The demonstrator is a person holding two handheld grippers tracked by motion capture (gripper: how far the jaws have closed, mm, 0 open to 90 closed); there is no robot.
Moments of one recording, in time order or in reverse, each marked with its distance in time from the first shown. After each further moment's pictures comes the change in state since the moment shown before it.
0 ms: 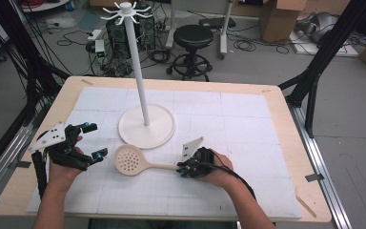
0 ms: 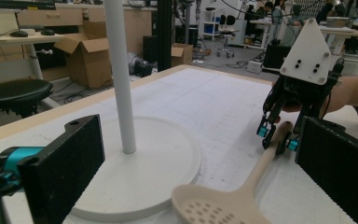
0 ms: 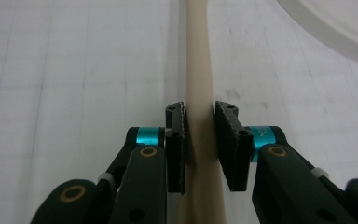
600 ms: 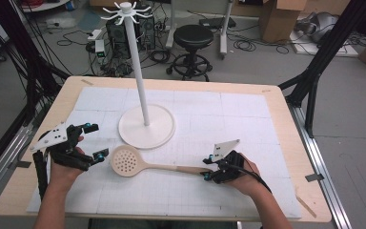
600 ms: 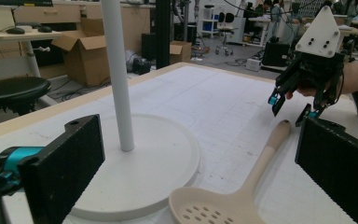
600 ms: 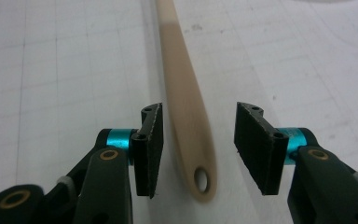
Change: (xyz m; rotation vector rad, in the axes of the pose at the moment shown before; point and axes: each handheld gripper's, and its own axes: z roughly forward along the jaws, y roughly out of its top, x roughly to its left) left arm 0.000 -0.002 0.003 0.010 -0.004 -0.007; right arm 0.009 -0.064 -0.061 -0.064 -0.088 0.155
